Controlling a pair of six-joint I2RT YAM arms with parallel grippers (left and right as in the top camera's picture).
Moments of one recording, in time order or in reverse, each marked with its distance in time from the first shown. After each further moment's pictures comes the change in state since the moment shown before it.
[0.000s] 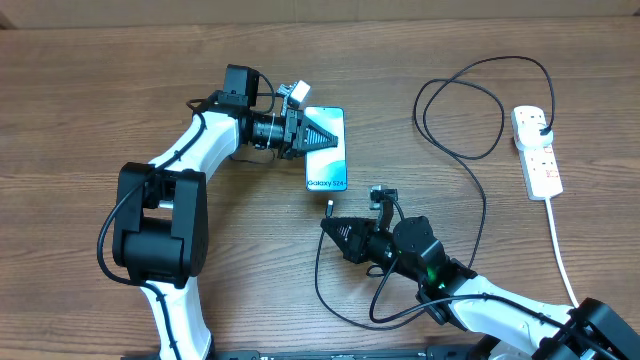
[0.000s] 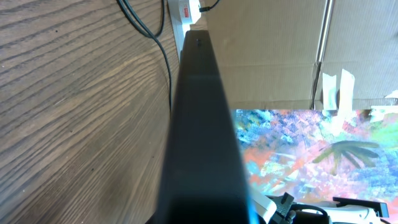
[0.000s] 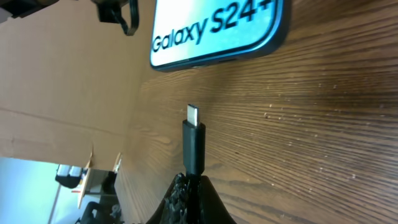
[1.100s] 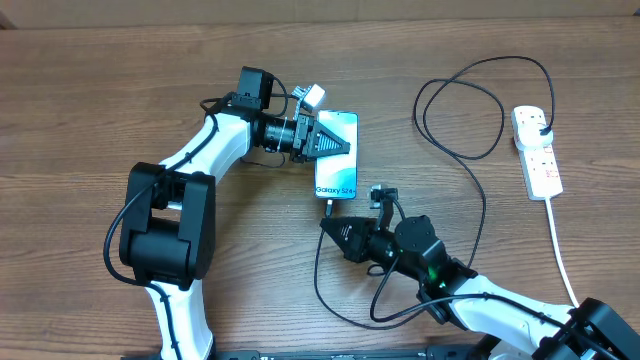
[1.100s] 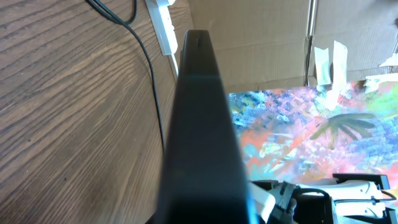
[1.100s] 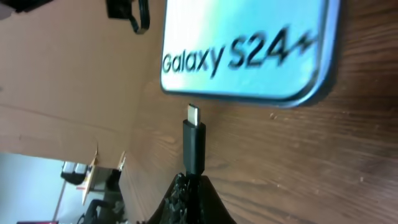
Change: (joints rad) left arm -0.053 0.000 0.000 -0.004 0.052 0.078; right arm -0.015 0.000 0.000 0.014 -0.022 0.000
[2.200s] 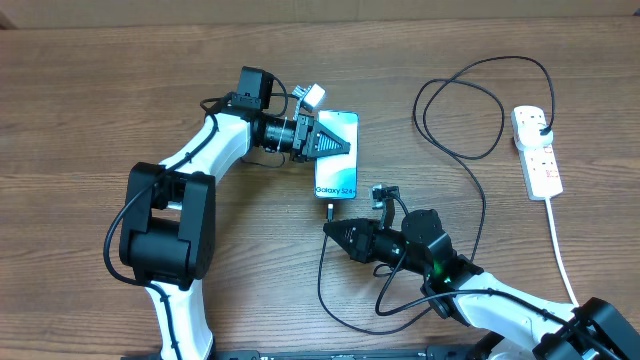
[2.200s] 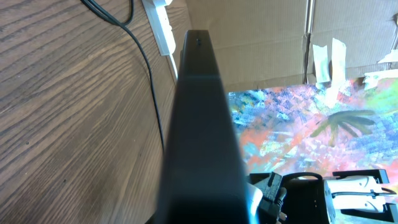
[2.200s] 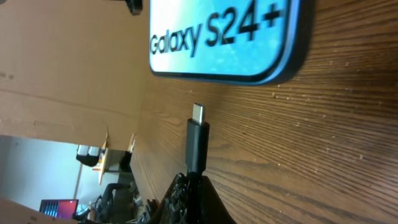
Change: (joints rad) left arm 0.000 0.000 0.000 0.000 0.008 0.014; right arm -0.064 0.000 0.000 -0.035 -0.161 -0.004
